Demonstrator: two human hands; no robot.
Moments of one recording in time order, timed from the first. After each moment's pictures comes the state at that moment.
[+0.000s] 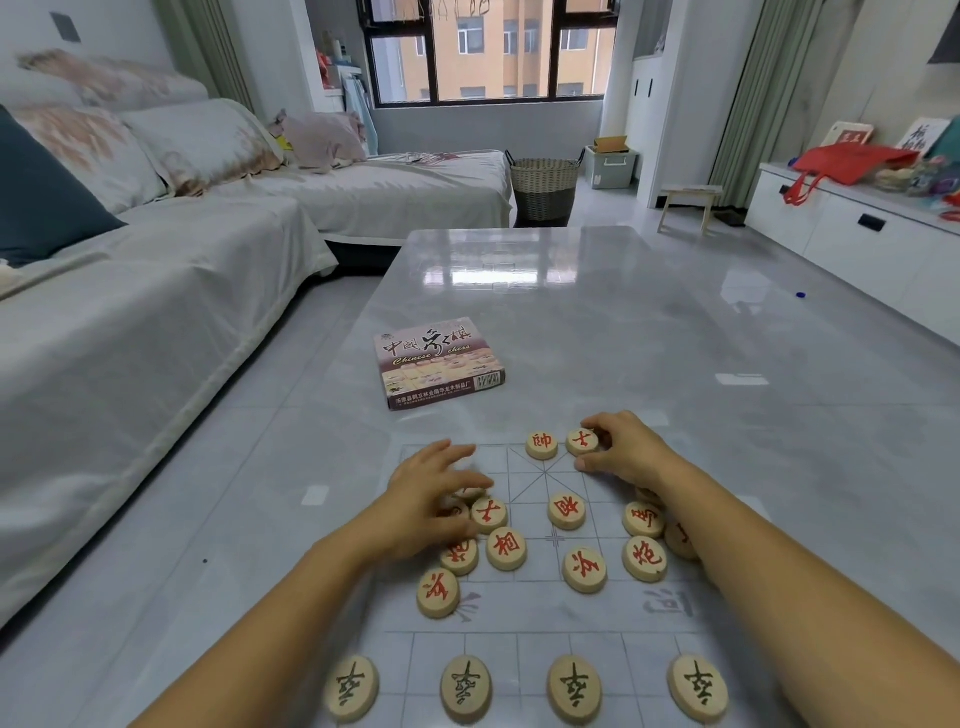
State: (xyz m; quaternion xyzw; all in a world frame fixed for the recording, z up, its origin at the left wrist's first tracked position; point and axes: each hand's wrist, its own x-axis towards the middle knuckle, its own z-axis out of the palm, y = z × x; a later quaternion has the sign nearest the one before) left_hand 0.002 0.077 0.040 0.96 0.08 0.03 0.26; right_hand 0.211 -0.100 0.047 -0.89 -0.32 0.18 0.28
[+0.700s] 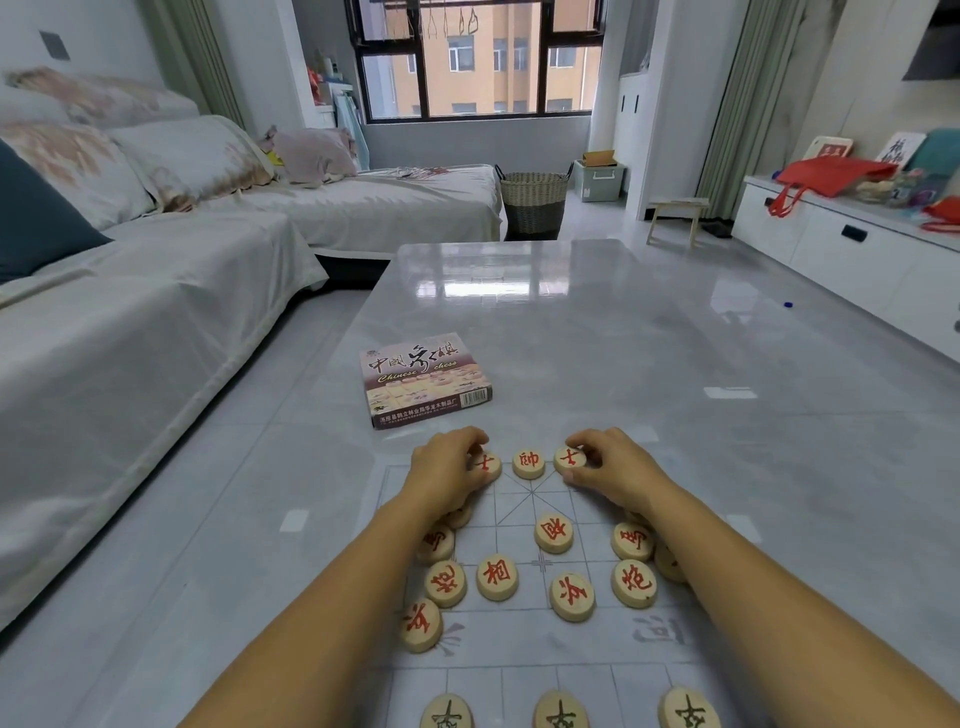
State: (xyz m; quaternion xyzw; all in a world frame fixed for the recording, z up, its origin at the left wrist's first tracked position) left_hand 0.078 0.064 0.050 0.93 0.24 0.07 0.28; right_hand 0.211 -0.104 0.043 -0.89 -0.32 0.16 0.28
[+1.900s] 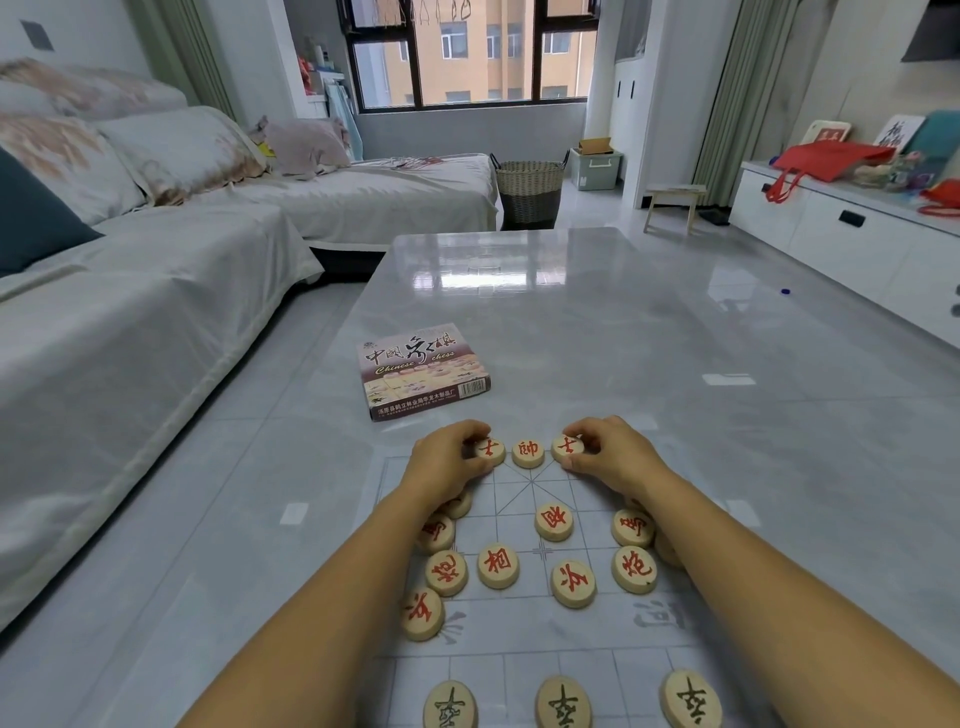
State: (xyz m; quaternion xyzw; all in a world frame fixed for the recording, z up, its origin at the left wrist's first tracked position) left_hand 0.082 0.072 0.035 0.89 0.23 0.10 0.38; right_hand 0.213 -0.101 0.039 -0.90 -0.31 0.14 0.28
